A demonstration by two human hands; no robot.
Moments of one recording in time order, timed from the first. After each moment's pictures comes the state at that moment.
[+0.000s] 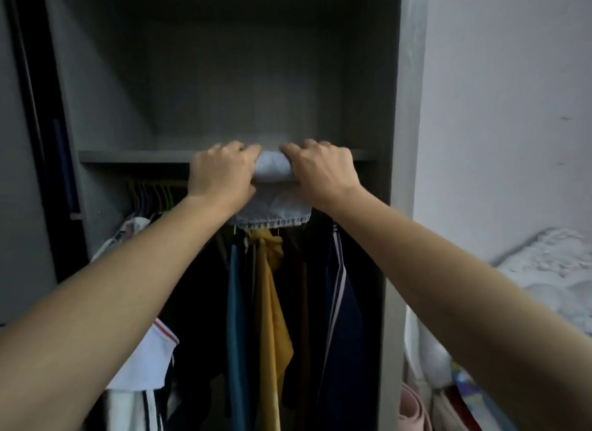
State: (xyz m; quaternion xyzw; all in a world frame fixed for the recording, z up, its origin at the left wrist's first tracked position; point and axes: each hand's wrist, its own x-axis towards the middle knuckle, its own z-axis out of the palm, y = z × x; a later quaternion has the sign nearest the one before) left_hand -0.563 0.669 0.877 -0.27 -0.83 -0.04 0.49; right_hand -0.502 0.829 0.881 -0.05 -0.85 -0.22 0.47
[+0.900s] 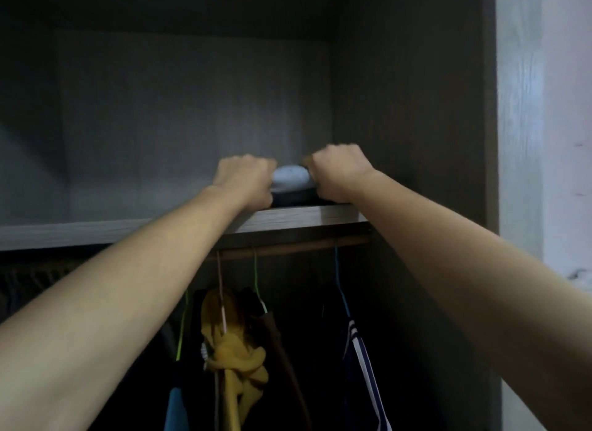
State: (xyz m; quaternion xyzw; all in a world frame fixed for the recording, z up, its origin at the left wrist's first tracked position) left_hand -0.833 0.869 0.984 -0.35 -0.83 -0.02 0.44; right_hand -0.735 1.011 0.993 -0.13 -0.89 -0.28 0.34
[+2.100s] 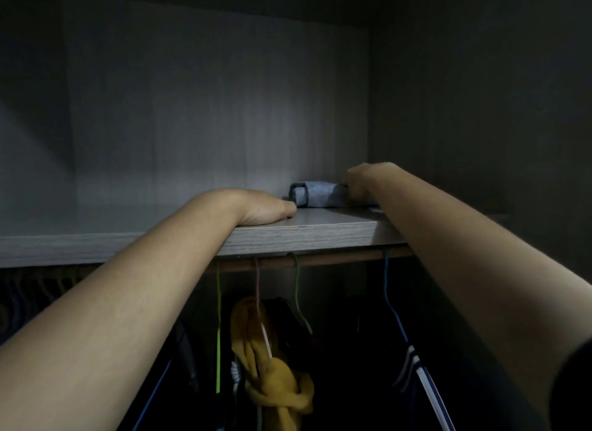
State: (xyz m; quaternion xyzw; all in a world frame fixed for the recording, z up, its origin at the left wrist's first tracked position) left_hand -0.928 0.830 0.979 -0.40 -0.91 -0.11 0.05; right_hand -0.862 1.040 1.019 -0.28 -0.94 -0.20 0.07
